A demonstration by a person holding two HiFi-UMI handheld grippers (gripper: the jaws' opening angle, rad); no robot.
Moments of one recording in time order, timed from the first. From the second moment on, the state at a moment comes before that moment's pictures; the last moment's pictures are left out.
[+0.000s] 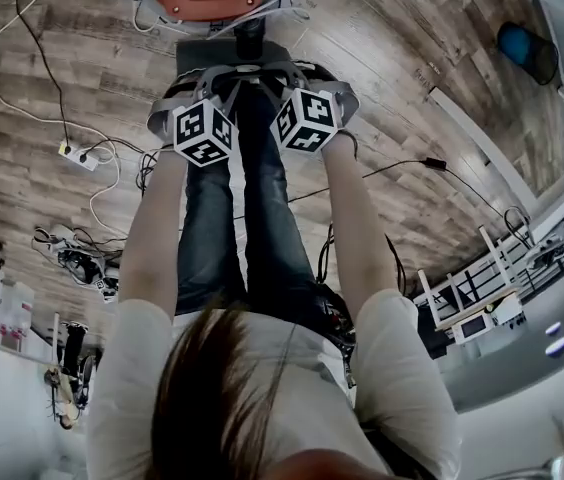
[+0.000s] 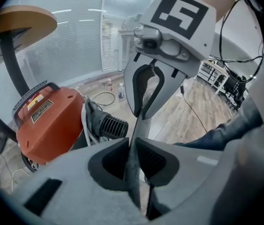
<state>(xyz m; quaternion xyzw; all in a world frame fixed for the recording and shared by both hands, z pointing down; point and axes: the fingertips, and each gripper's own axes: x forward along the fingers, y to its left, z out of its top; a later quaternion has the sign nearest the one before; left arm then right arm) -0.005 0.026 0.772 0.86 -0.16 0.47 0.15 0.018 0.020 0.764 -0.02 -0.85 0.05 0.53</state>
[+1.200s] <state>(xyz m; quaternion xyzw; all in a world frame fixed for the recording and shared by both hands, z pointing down) -0.003 -0.005 0.782 0.85 -0.18 0.47 0.14 0.021 -0.009 0.774 -0.02 -0.84 0.02 0.54</state>
